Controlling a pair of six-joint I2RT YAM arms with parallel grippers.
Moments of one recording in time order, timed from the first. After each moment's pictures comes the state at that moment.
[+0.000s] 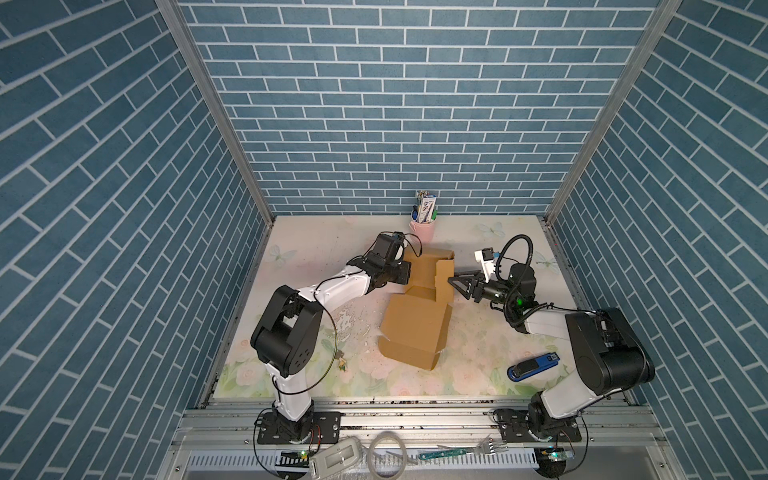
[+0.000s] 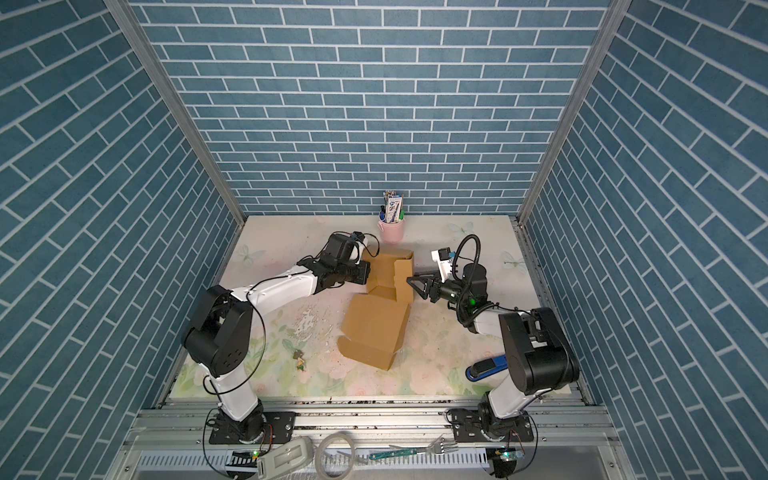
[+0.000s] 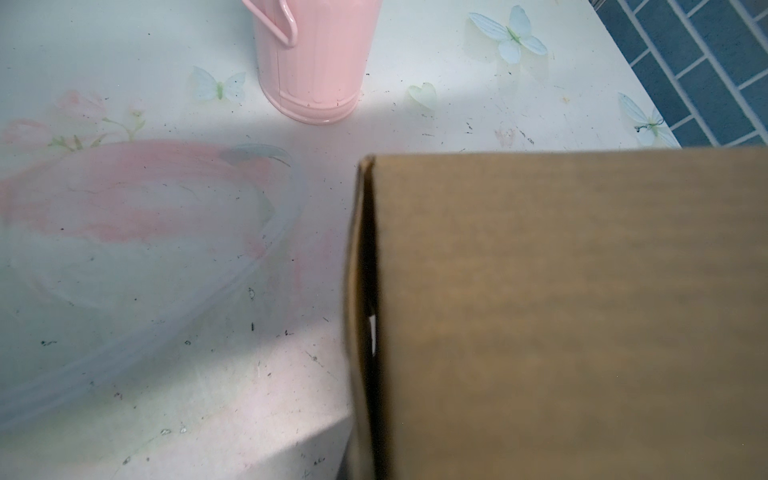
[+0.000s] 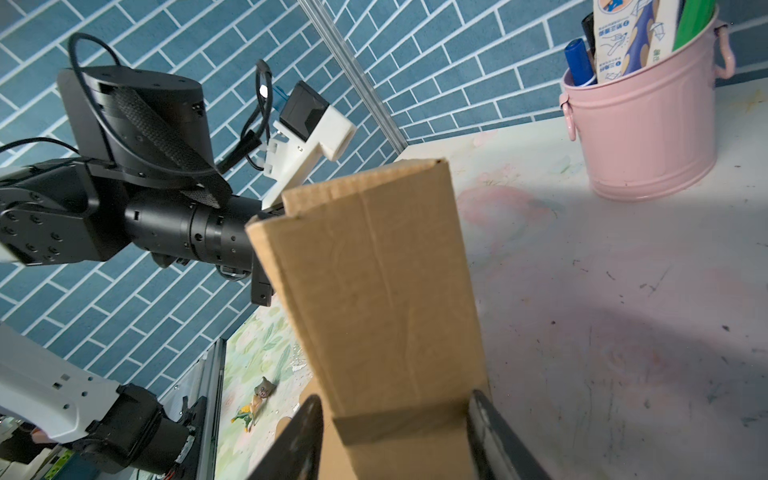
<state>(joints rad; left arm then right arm) -0.57 1.81 1.27 -0.22 0.11 -0.30 0.26 1.57 0.58 0.77 -0.88 0.42</state>
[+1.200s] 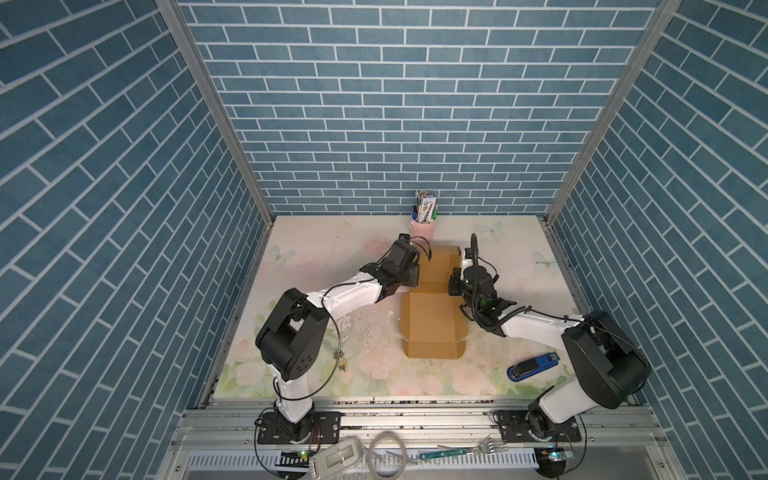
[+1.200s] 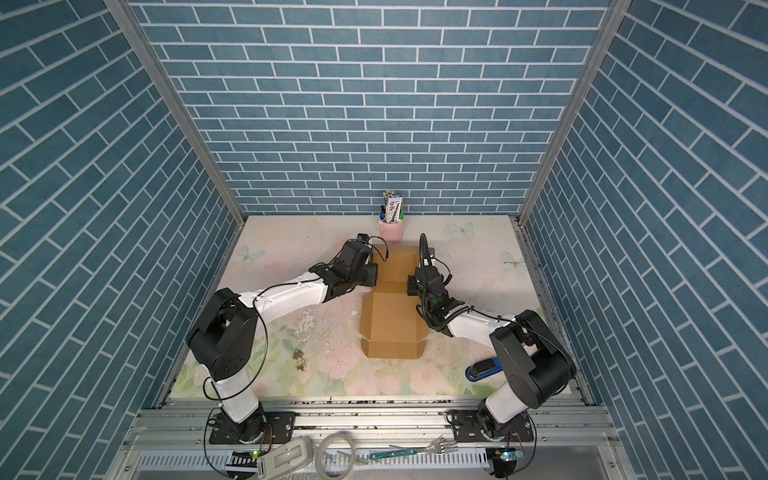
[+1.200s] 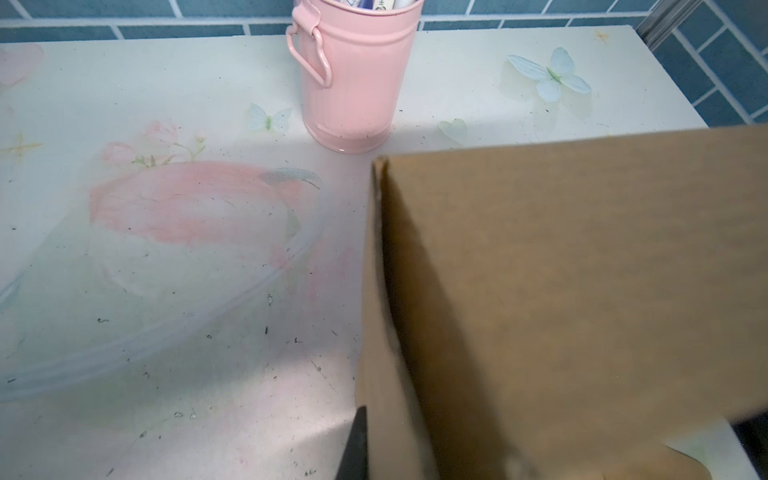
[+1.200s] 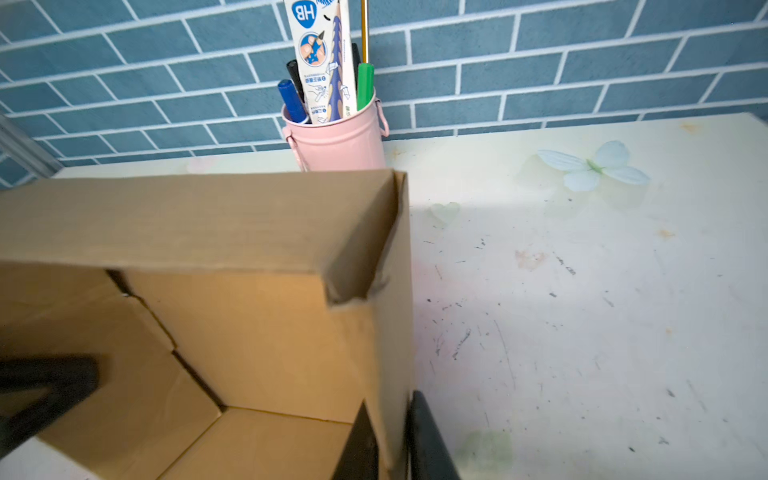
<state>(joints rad) -0.68 1.81 1.27 -0.19 -0.16 -0.41 0.64 1.57 0.73 0.40 0.39 0.32</state>
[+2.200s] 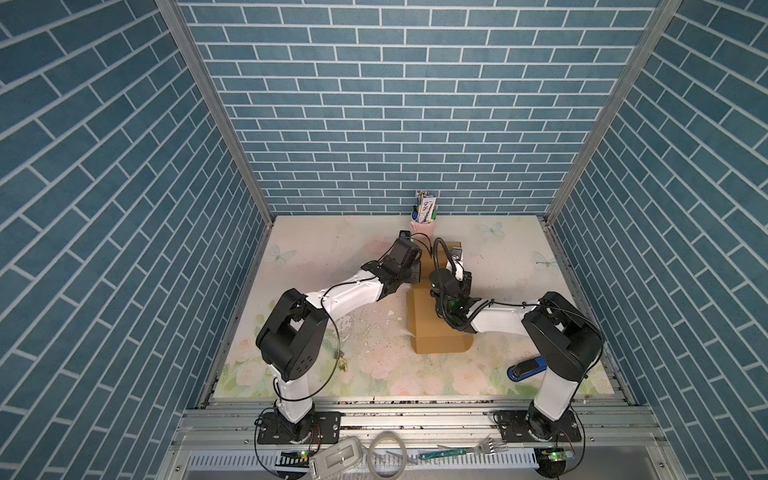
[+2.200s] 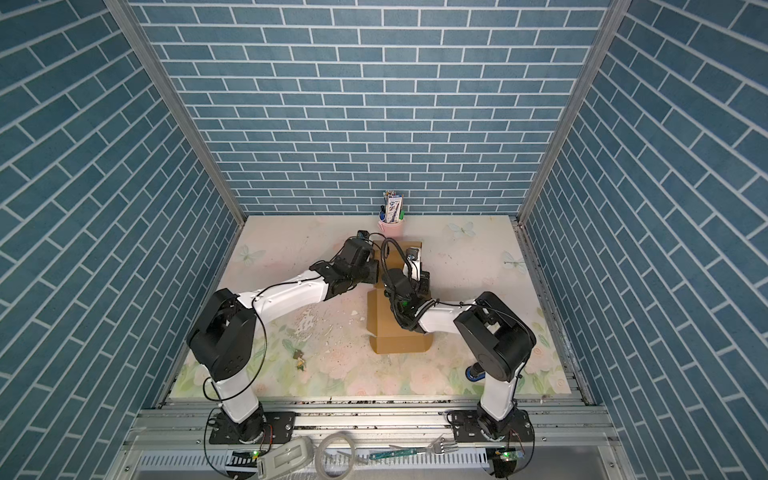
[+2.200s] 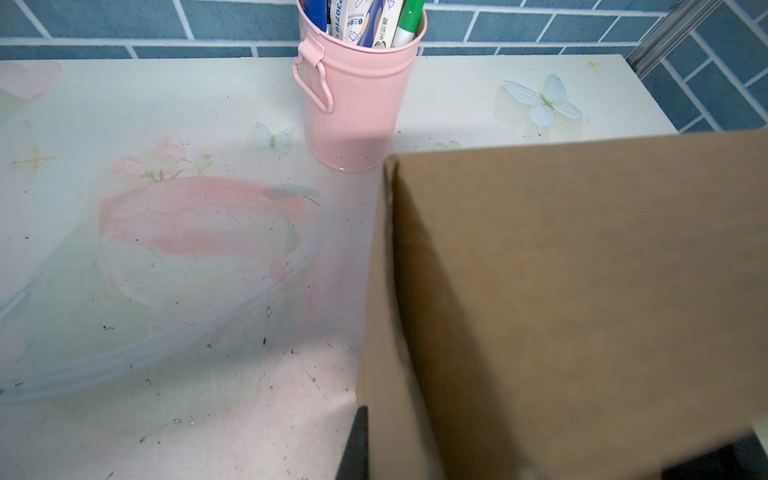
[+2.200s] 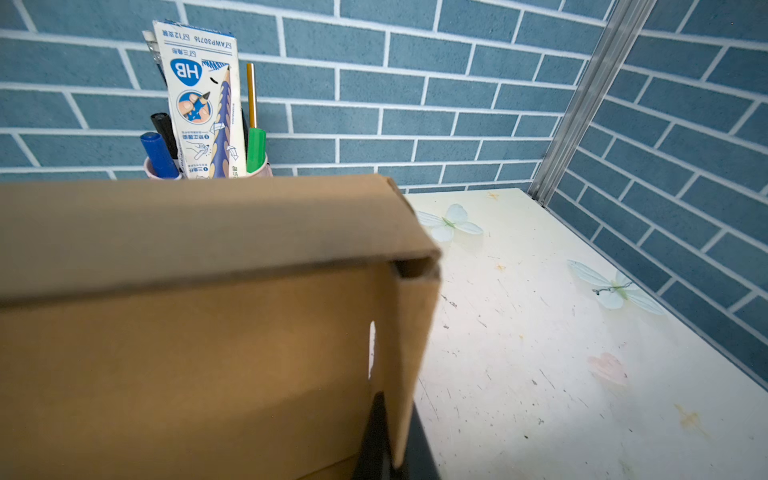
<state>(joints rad) -0.68 1.81 1.30 -0.22 -0.18 -0.43 0.80 1.79 0.89 0.46 0.99 0.27</state>
